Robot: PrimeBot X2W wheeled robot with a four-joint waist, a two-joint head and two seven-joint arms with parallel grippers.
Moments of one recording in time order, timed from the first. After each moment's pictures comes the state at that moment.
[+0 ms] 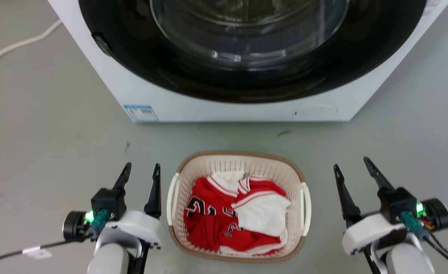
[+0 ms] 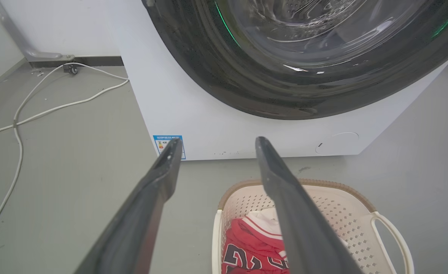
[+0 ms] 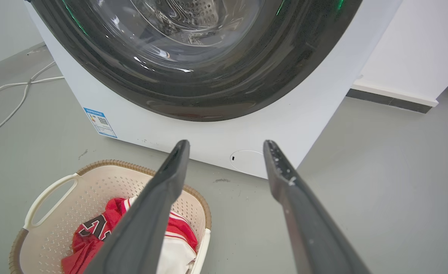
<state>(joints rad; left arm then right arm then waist) -0.20 0.05 -0.03 0.37 -0.08 -0.09 -0.26 -0.13 -0.05 0.02 0.28 -0.11 0.13 -0.26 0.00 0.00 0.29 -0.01</state>
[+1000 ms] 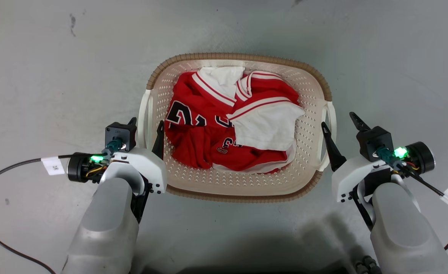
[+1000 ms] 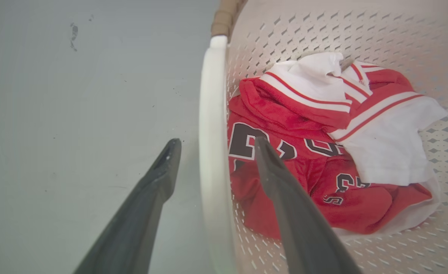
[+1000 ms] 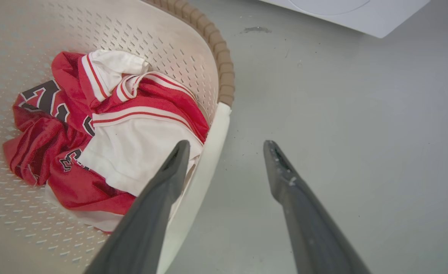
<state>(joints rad) -0.67 0.08 -0.06 0.93 -0.03 -0.11 -0.26 -0.53 -0.05 0.04 0.70 -0.19 0.13 -0.26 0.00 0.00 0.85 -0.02</state>
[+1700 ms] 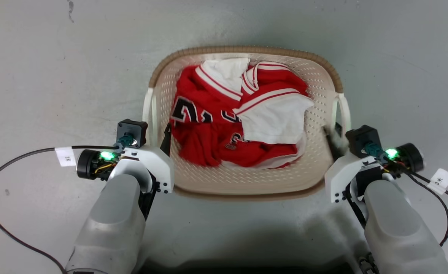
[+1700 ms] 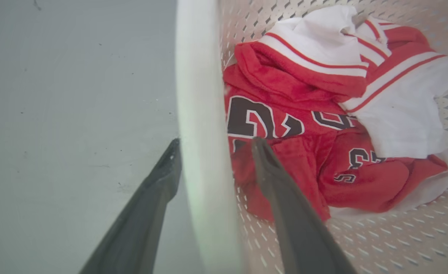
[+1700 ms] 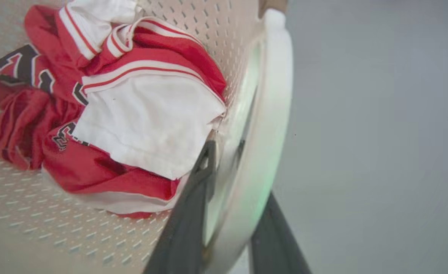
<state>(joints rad) -0.74 0.06 -0.10 1.06 -0.04 -0.11 -0.26 -0.63 -0.05 0.07 0.90 -0.18 0.13 -0.26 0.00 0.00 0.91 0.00</state>
